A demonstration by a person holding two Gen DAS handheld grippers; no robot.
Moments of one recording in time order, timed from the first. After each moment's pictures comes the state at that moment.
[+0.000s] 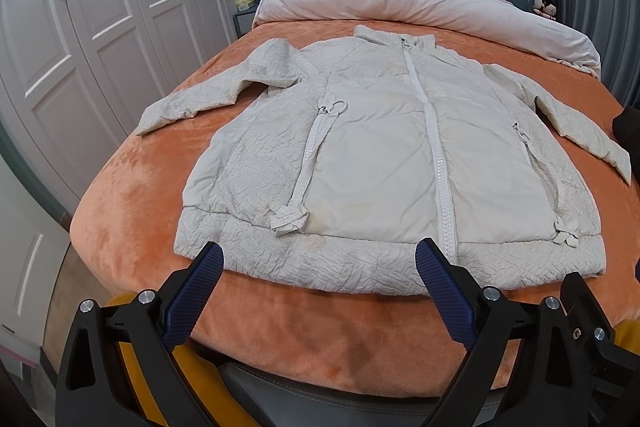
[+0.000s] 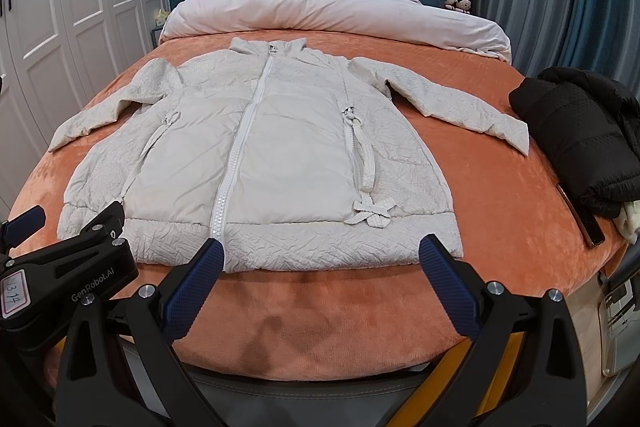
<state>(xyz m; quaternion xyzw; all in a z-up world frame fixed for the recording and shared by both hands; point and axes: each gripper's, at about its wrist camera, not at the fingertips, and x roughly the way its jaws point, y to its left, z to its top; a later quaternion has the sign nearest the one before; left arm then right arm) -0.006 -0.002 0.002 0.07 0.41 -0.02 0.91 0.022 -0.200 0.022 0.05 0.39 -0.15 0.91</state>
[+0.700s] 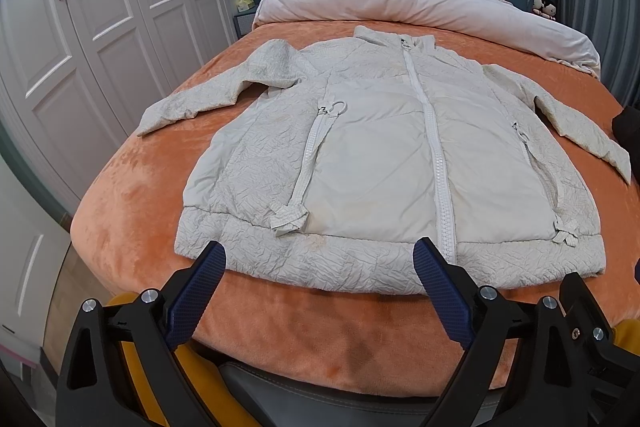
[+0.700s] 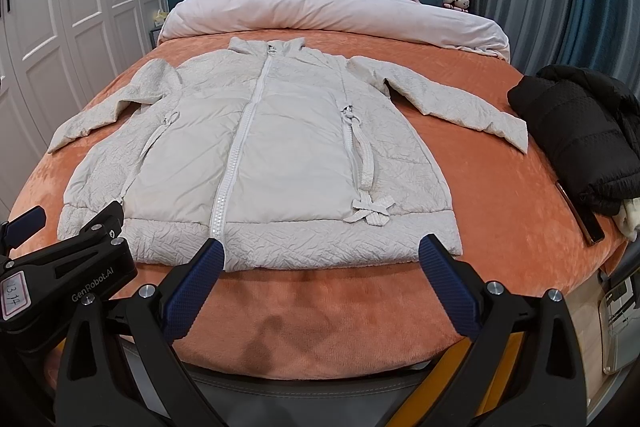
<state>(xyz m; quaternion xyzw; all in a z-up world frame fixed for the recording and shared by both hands) -0.007 -0.002 0.003 0.07 0.41 -0.02 0.91 0.021 -0.199 0.021 0.05 0.39 -0.15 0.91</state>
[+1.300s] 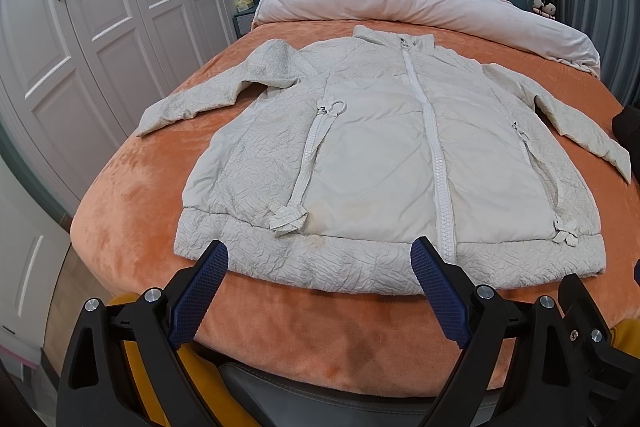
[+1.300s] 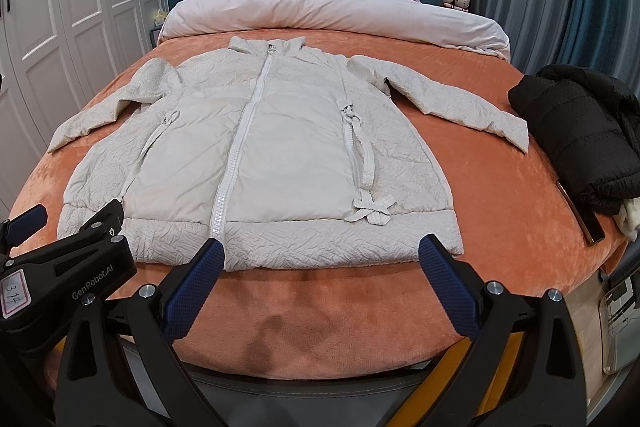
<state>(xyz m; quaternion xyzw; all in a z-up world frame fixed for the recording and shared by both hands) -0.008 -0.001 0.004 0.07 0.41 -0.02 0.91 0.020 -0.199 0.021 0.05 0.39 -0.15 0.91</state>
